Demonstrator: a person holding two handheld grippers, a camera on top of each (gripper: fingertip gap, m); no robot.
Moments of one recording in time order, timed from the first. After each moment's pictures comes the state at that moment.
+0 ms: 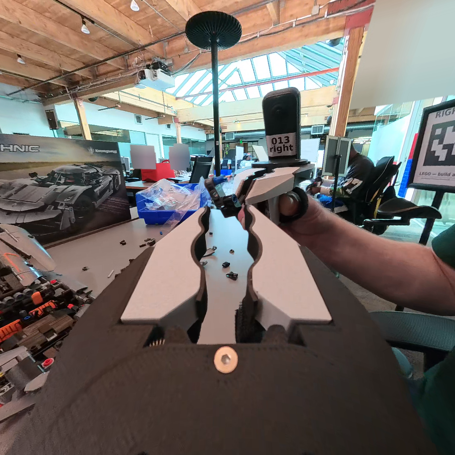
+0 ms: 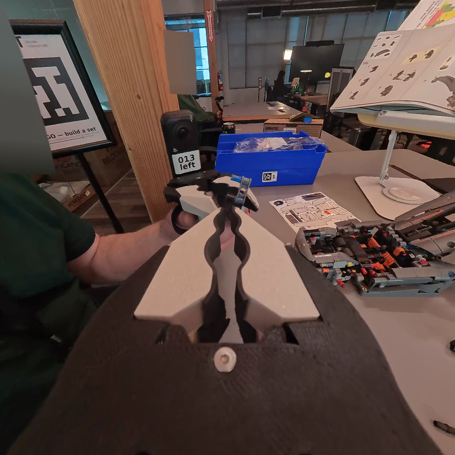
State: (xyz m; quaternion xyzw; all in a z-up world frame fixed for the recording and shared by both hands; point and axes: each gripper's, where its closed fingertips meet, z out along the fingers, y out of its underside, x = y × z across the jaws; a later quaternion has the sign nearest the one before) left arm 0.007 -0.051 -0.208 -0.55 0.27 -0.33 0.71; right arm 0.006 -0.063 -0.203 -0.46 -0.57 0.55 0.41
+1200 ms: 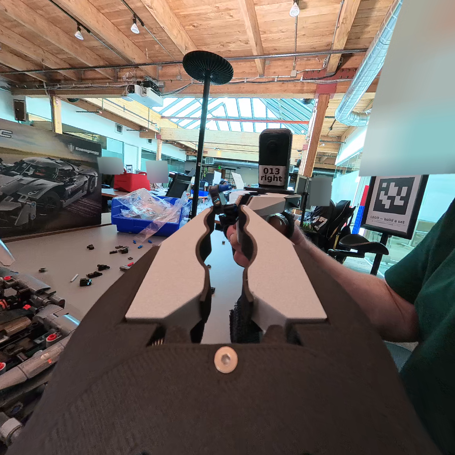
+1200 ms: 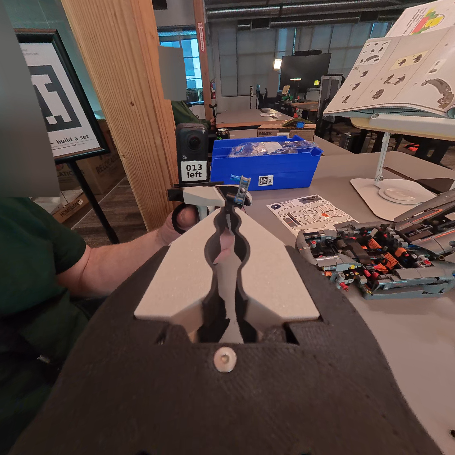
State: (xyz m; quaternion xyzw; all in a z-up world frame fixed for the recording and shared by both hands) left arm -0.003 -0.057 -0.200 -0.52 0.22 -0.43 0.70; right arm -0.003 -0.066 -0.204 -0.47 -0.55 0.55 0.42
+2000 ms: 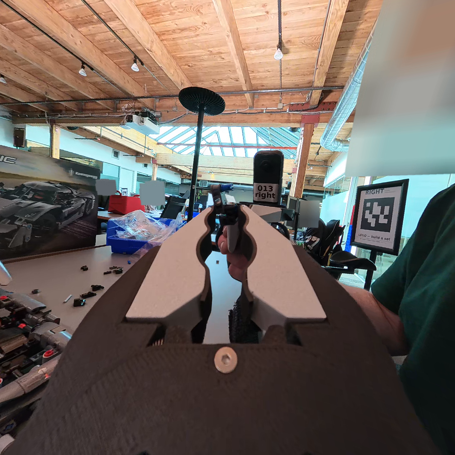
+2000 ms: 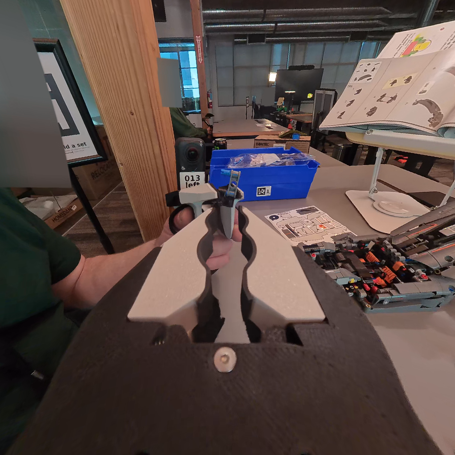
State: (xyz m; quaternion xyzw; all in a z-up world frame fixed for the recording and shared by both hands) left arm -0.016 -0.072 -0.184 -0.48 0.21 -0.45 0.73; right arm -0.010 -0.072 -0.193 -0.46 -0.54 0.55 0.44
